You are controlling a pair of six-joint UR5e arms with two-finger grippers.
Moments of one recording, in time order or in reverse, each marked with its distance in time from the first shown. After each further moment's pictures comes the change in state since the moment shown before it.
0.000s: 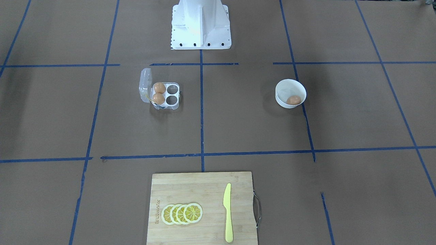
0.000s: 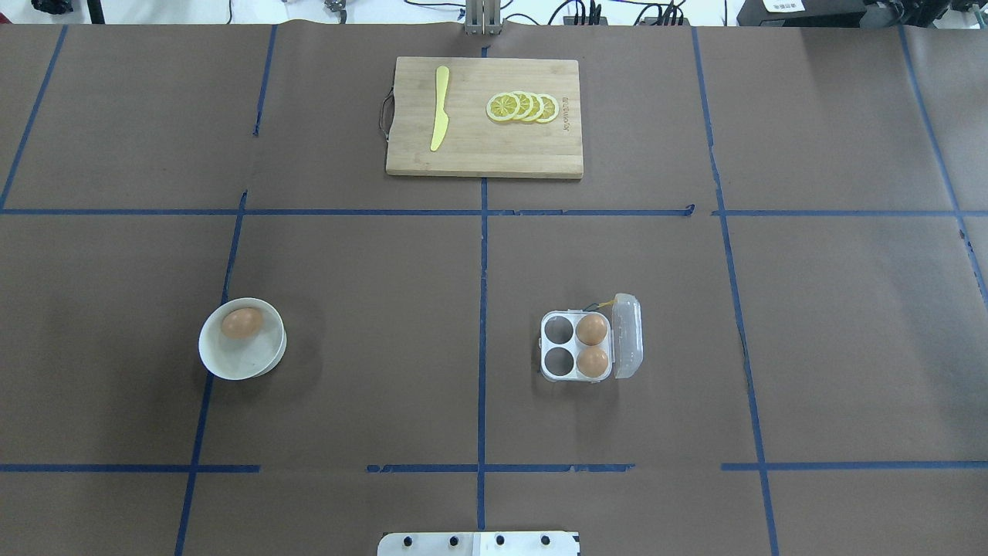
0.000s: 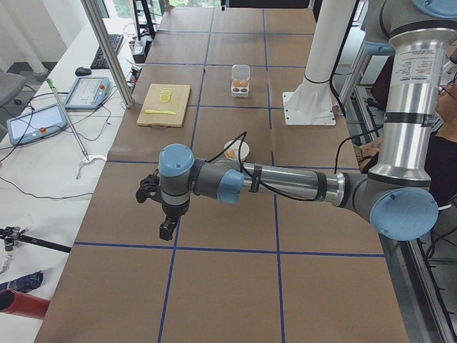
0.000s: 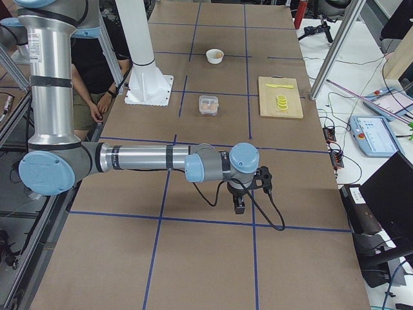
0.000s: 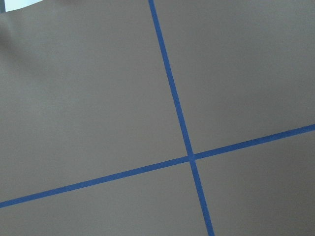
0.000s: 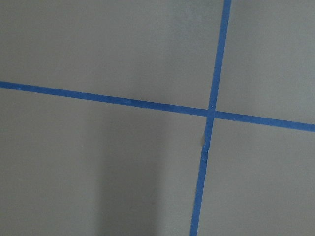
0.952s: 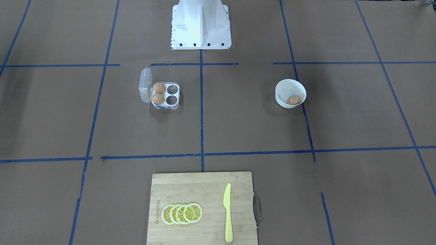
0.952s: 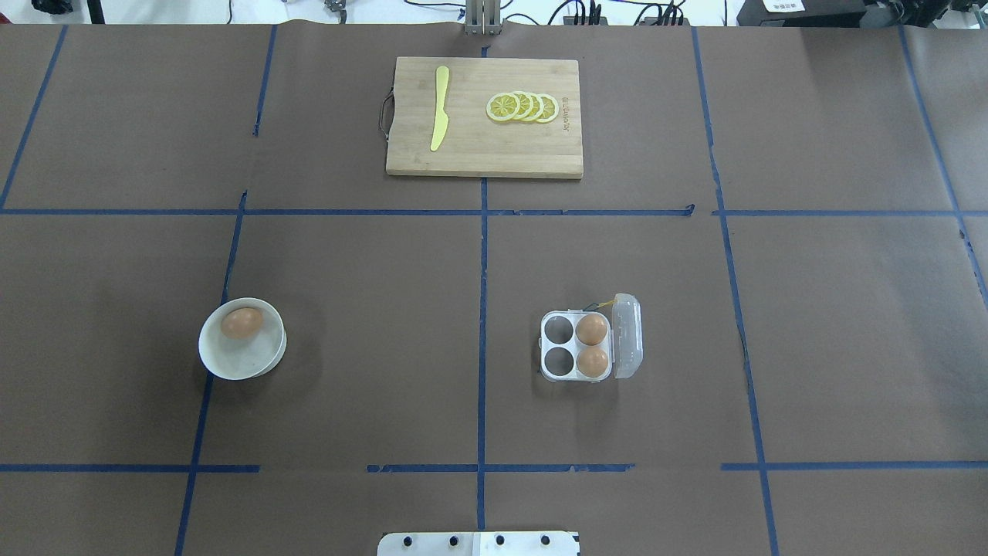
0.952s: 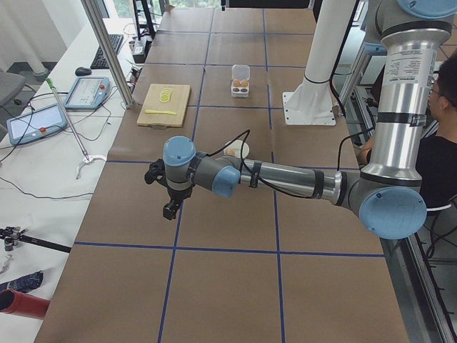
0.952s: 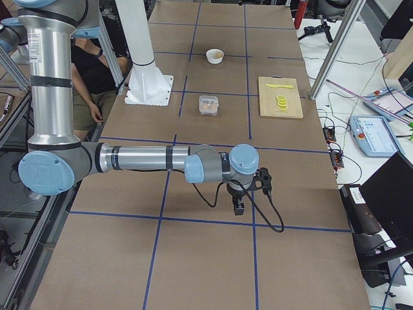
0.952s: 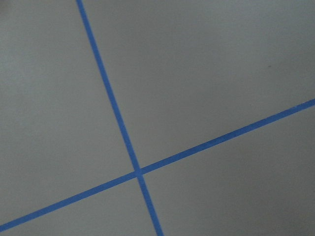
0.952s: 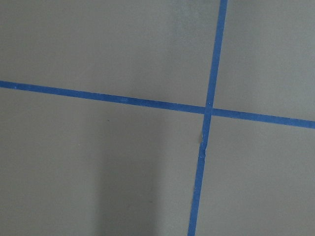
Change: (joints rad) left arm 0.156 -0.002 -0.034 -0.125 -0.080 -0.058; right arm 0.000 -0.001 -0.006 0.000 -0.001 0.003
